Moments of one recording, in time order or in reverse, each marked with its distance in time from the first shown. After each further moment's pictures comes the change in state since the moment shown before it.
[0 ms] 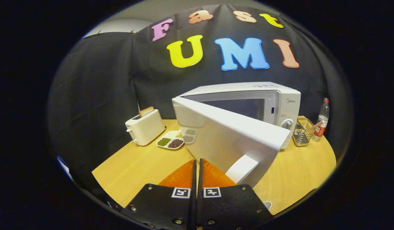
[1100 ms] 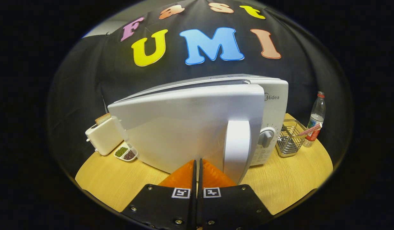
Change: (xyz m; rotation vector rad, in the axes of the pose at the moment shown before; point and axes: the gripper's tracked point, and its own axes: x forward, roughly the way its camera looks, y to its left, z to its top) arm 0.098 -0.130 0.016 0.069 0.002 -0.185
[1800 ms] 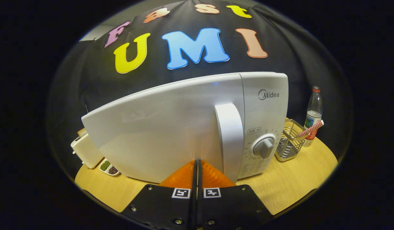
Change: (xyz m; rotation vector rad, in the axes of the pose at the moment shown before) arm 0.042 -0.020 0.011 0.065 -0.066 -0.109
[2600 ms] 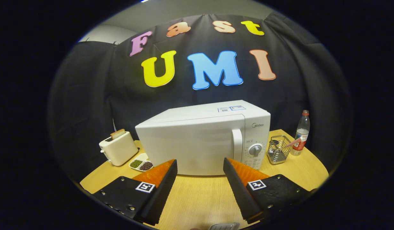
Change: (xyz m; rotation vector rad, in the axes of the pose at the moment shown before) arm -0.165 0.052 0.039 -0.084 -0.126 0.137
